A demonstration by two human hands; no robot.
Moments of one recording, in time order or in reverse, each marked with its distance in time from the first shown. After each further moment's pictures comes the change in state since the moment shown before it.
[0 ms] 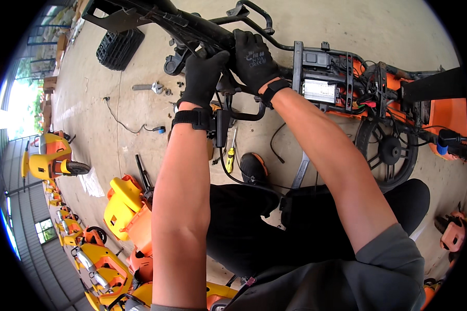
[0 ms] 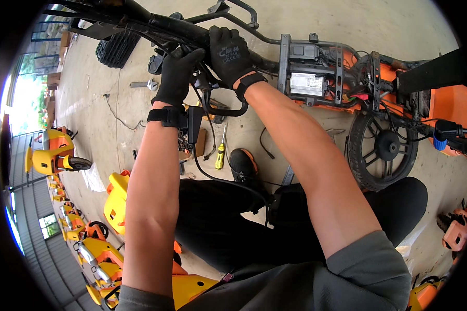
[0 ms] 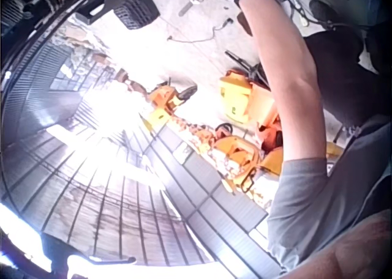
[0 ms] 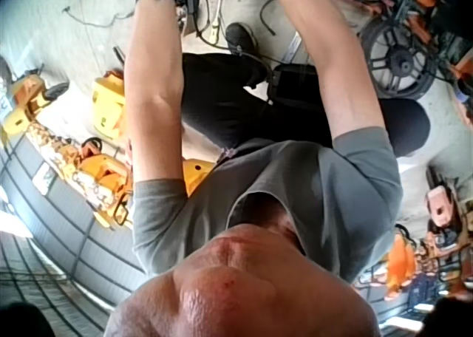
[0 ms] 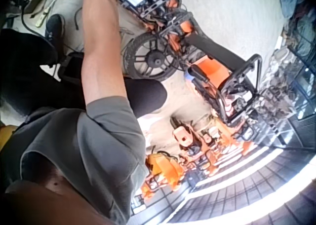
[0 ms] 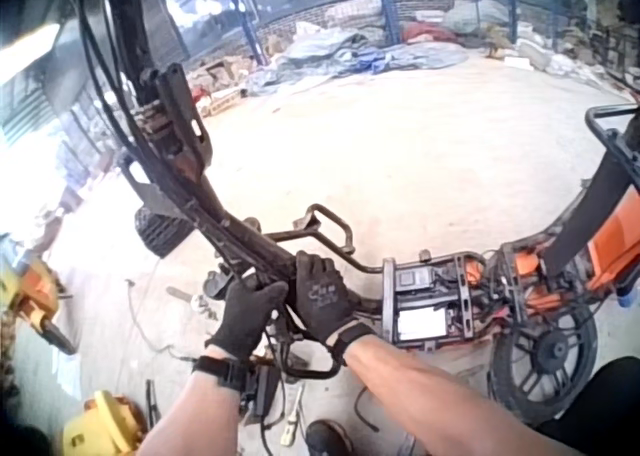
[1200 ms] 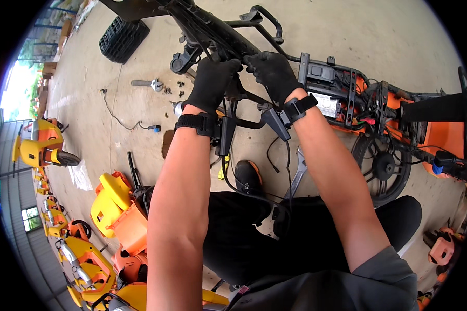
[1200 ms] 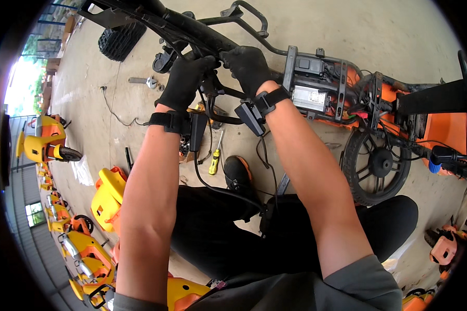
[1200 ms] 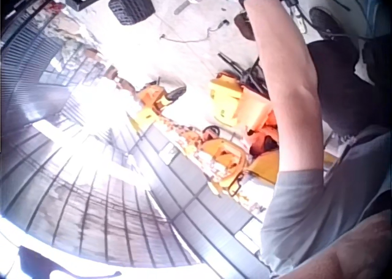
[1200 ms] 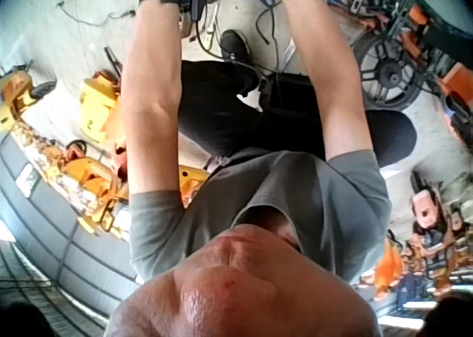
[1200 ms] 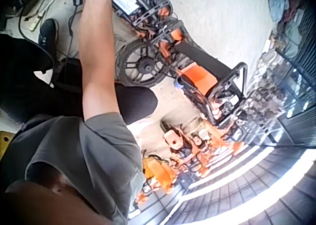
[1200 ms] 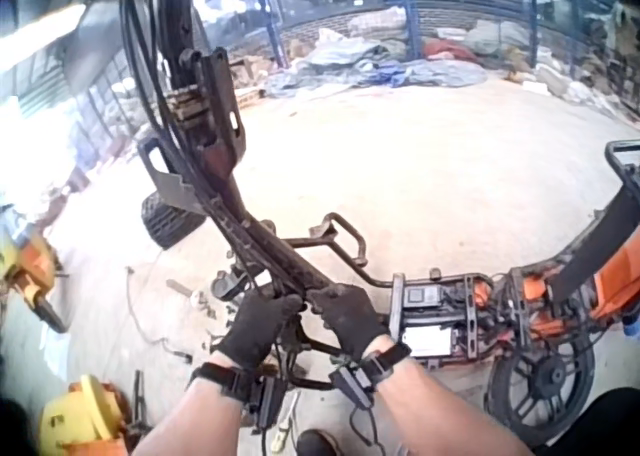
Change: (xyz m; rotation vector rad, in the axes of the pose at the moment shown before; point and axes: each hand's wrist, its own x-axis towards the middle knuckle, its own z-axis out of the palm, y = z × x) left_hand -0.008 0.004 0.000 -0.011 -0.018 -0.103; right_hand 0.000 0.002 -0.045 1.095 -0.426 0.857
